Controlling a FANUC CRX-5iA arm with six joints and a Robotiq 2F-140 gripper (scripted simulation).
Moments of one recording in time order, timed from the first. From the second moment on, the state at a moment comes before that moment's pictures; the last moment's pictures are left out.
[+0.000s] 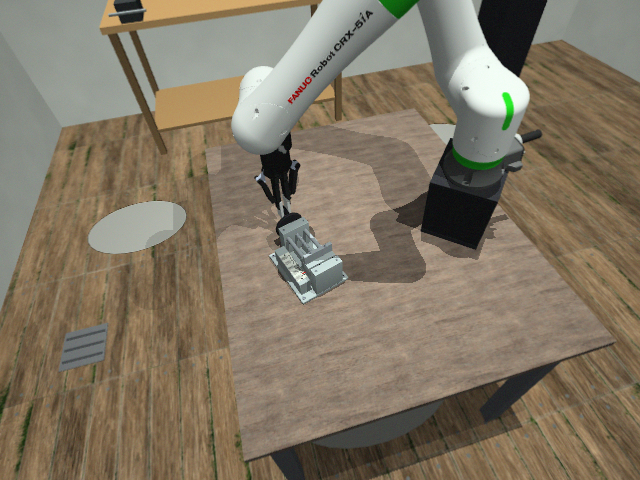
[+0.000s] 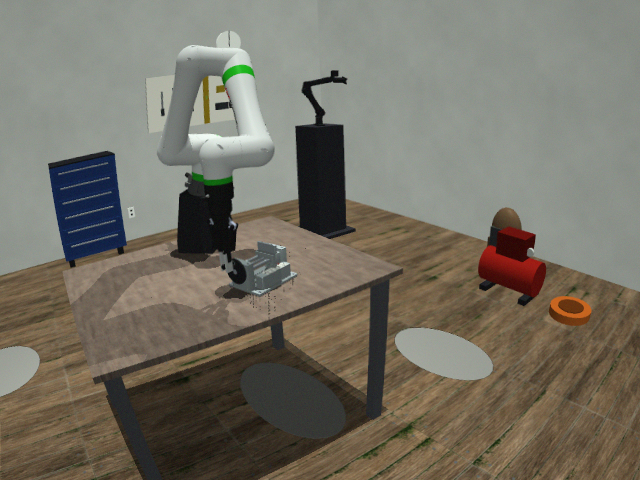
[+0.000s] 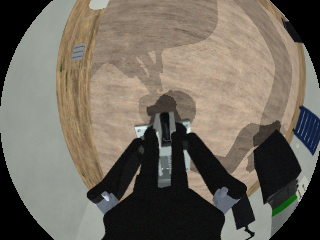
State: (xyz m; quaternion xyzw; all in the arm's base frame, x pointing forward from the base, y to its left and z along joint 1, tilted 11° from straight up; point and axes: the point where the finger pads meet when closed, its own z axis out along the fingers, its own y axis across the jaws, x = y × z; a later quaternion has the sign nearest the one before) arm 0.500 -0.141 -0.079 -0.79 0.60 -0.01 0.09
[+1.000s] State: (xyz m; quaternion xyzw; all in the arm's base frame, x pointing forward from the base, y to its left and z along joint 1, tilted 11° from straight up) arm 0.533 -0.130 -0.089 -0.79 0.60 -0.01 0.09
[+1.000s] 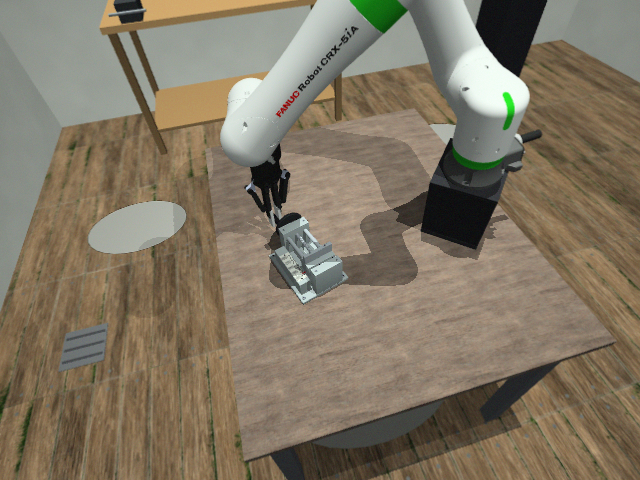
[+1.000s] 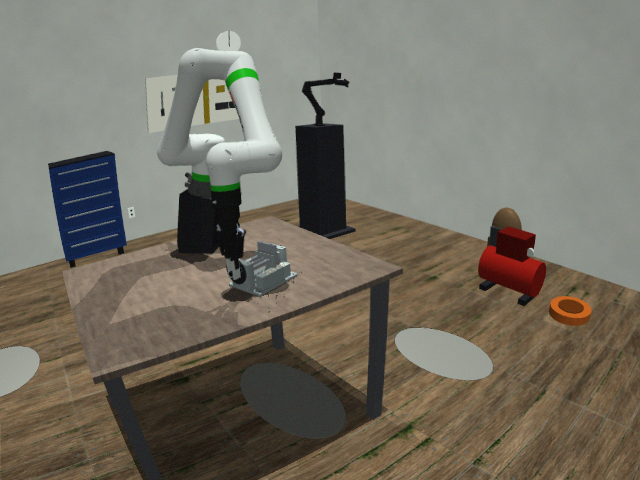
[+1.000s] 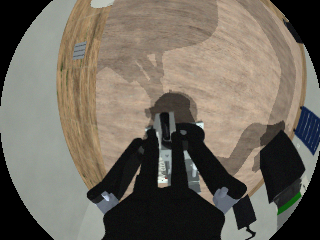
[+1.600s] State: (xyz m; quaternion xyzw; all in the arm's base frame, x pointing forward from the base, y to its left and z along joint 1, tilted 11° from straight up) arm 0.537 -0.126 -0.118 -0.79 0.60 -0.01 0.09
